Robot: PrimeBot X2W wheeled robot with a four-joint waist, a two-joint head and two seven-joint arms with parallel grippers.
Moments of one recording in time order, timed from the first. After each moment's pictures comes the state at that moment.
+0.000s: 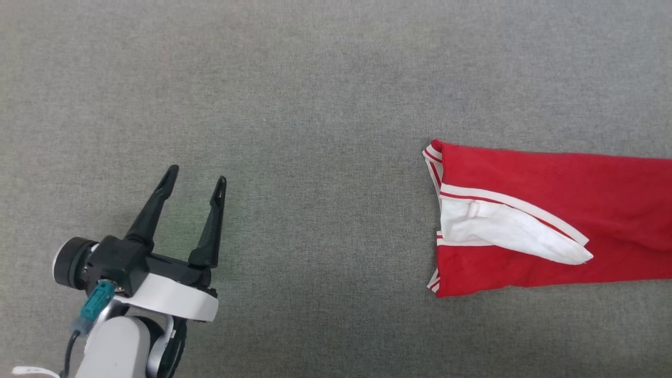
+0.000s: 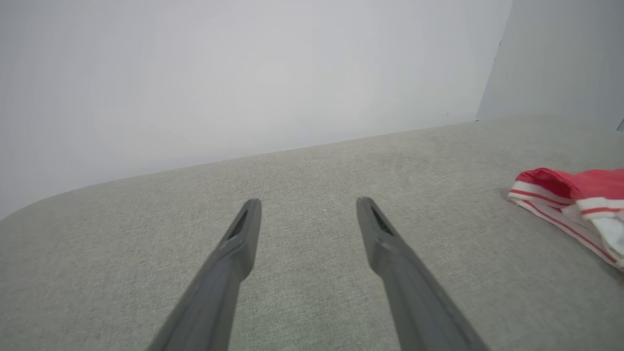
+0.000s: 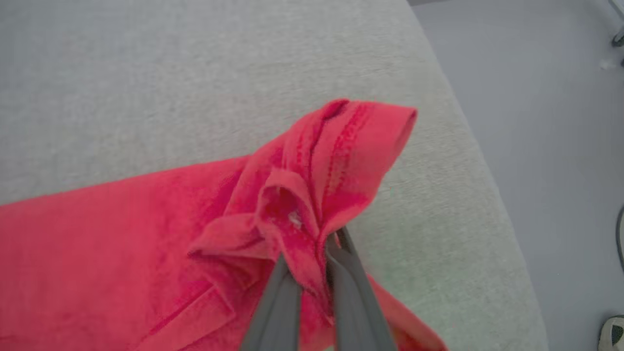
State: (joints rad) left arm -0.20 0.26 -0.16 0.07 -0.21 -0.13 -0.26; right arm -0.32 -0.53 -0.46 0.29 0.46 0.13 0.65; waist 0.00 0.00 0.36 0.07
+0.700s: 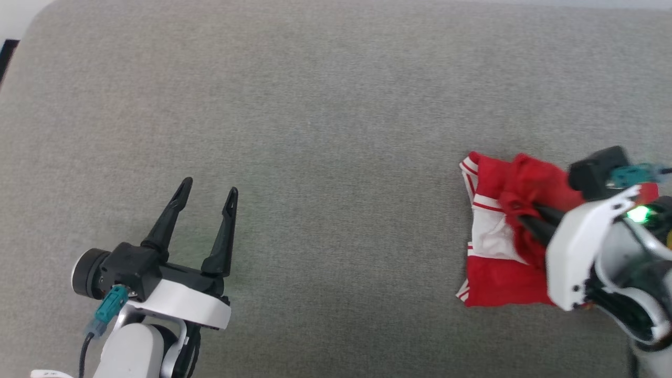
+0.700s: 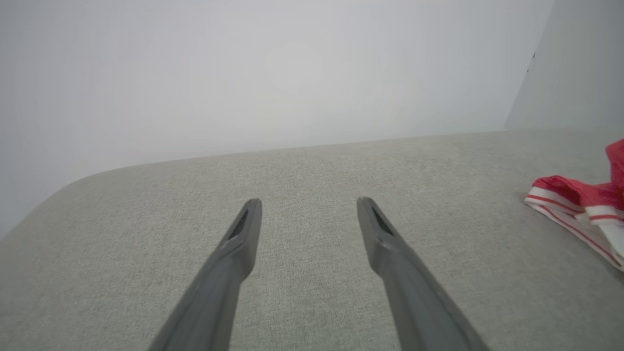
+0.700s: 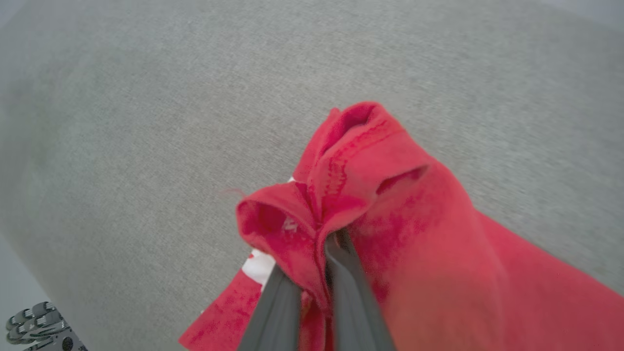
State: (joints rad) left arm -0.19 0.22 -0.17 0.11 -0.23 -0.13 -0.26; right arm -0.28 -0.44 0.19 -0.19 0.55 0.13 0.78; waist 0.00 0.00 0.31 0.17
